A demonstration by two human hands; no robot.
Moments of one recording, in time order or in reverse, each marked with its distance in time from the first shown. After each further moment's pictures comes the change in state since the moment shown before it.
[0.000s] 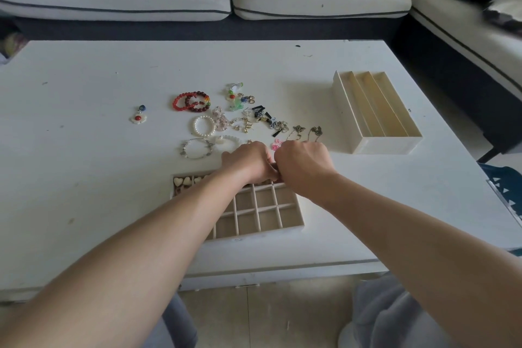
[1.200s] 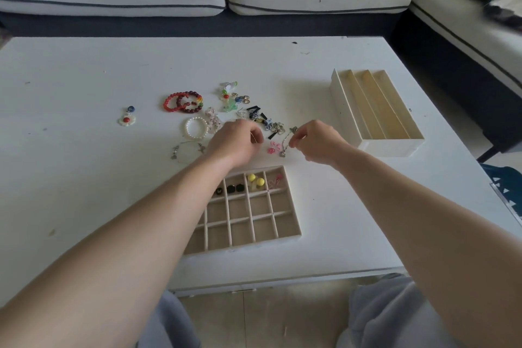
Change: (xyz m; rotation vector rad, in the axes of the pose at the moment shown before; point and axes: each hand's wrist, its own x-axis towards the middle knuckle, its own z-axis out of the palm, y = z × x) left_hand 0.032 -0.017 -0.021 -0.160 0.202 0.192; right_hand 0.044 0.067 0.017 0.775 -0.051 0.356
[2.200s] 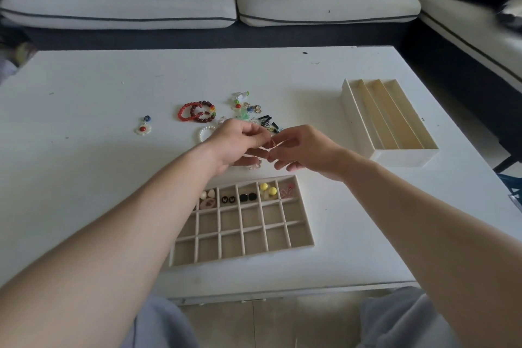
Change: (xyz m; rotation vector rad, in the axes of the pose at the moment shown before) left_hand -0.014 -0.002 -0.040 -0.835 -0.172 -0.188; right_hand -0.011 -0.031 0.006 0.529 -0.297 -0.215
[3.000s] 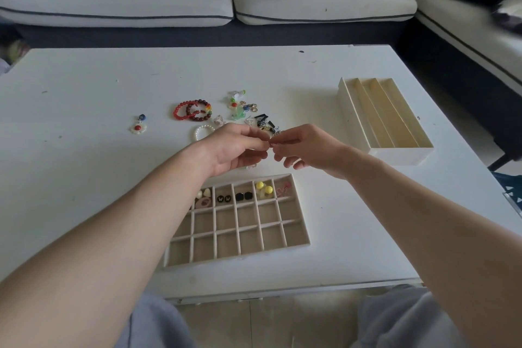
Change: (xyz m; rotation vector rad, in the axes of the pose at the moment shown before) left_hand 0.007 -0.005 0.002 -0.122 -0.072 -0.097; right_hand -0.004 0.001 -0.009 -0.059 0.014 0.043
